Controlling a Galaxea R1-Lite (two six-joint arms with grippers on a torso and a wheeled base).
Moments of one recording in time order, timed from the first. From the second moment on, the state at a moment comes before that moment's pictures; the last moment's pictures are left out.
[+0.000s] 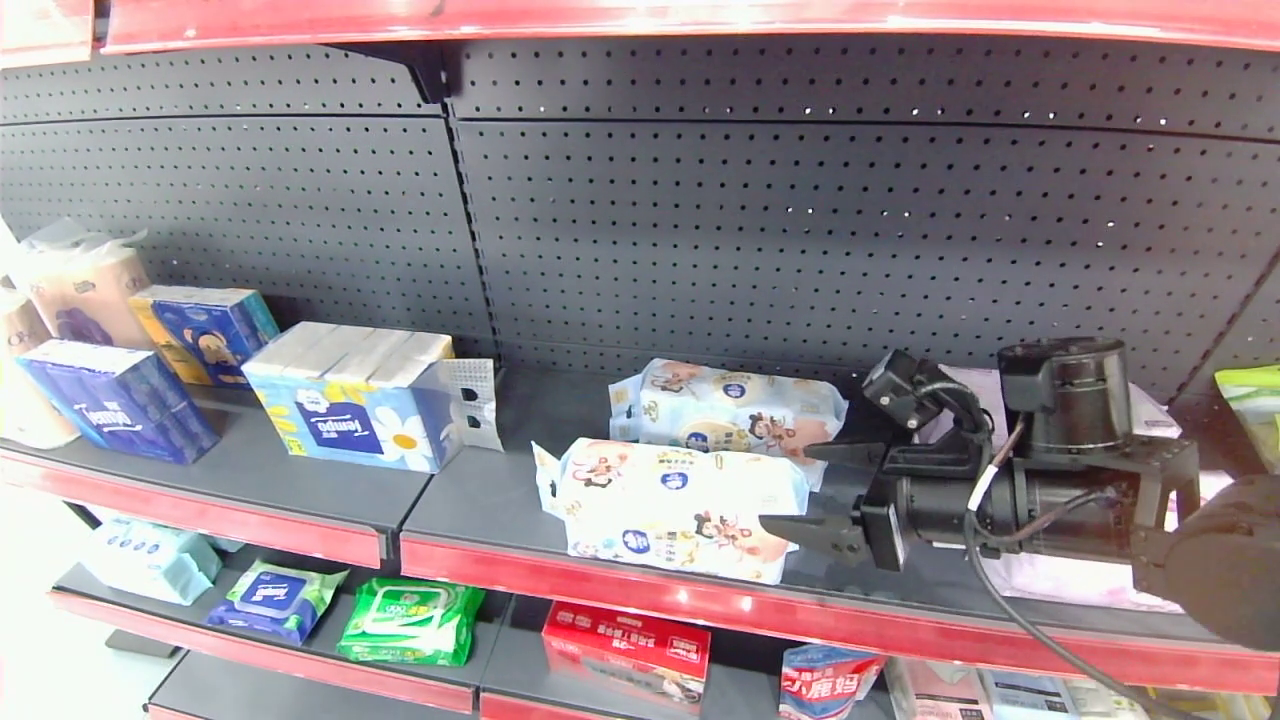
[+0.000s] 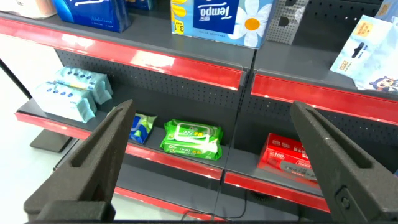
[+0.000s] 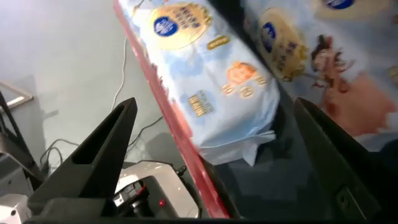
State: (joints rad) left arm 0.07 0.09 0.00 0.00 0.04 -0.05; right arm 0.43 1.71 -0.65 -0.57 0.47 -0.19
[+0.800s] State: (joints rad) left arm 0.07 0.09 0.00 0.00 0.04 -0.05; right arm 0.43 1.81 -0.63 -0.65 0.46 -0.29
